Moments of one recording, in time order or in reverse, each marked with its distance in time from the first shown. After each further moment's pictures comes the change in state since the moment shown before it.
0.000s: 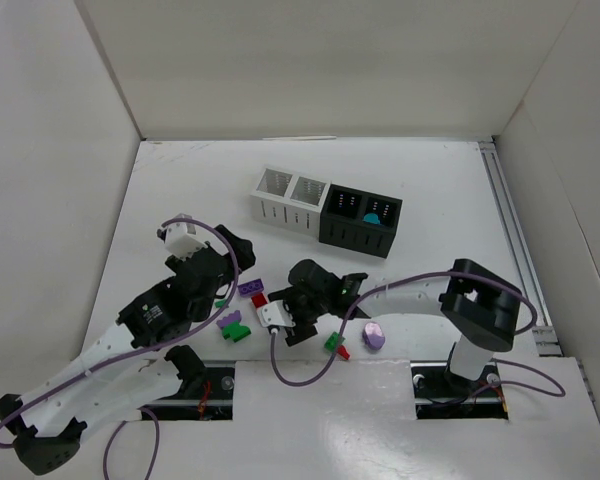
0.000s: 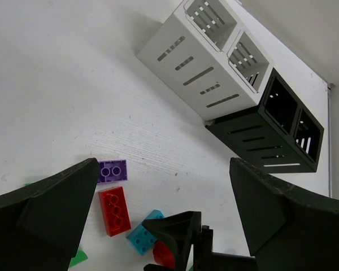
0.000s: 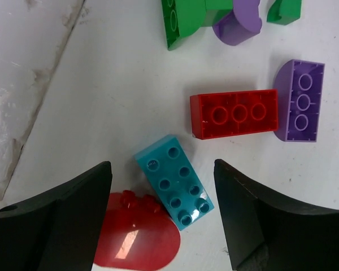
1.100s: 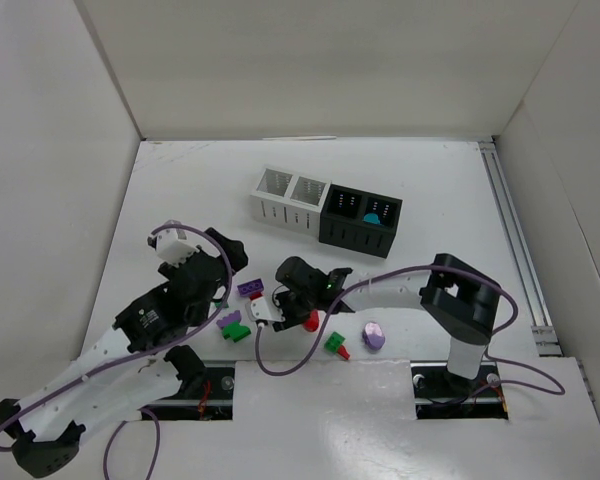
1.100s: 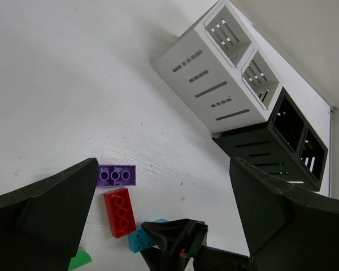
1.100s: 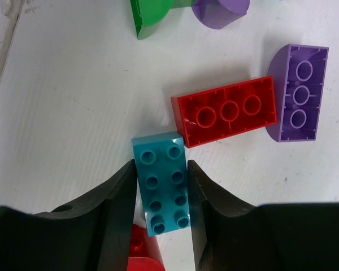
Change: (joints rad) left arm 0.000 -0.029 -0.020 -0.045 -0.069 -0.069; right arm 0.000 0.121 0.122 -0.087 0.087 0.016
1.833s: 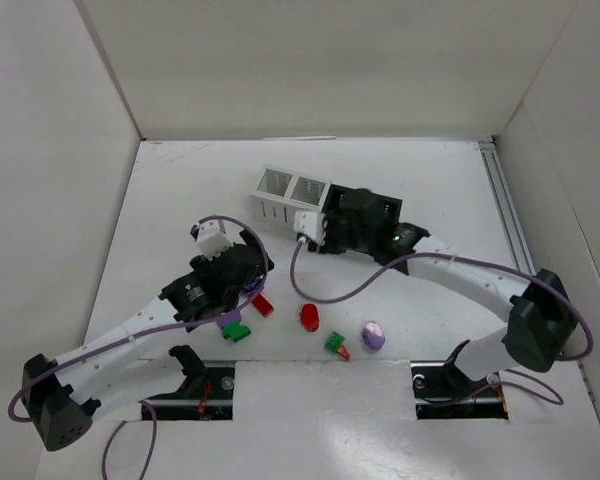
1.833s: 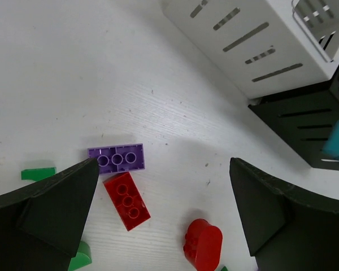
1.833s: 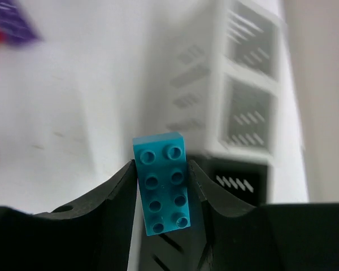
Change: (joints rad) left arm 0.001 0.253 -0.039 0.103 0.092 0.006; right arm -0.302 -0.351 0.034 -0.051 0.077 0.023
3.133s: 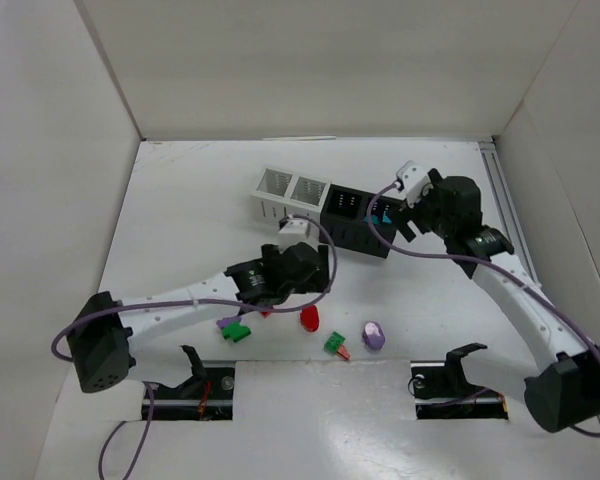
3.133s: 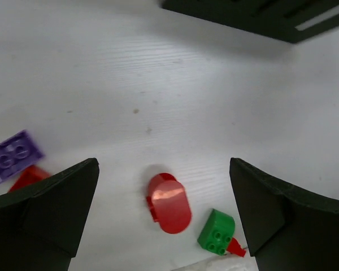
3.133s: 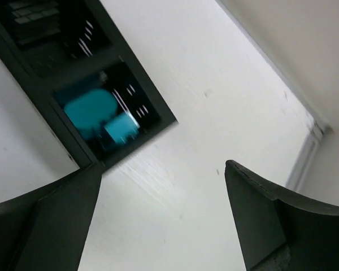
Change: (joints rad) left arm -0.153 0.370 0.143 0.146 0.229 0.233; right arm -0.497 -0.306 -0.122 -0.083 0.161 0.222
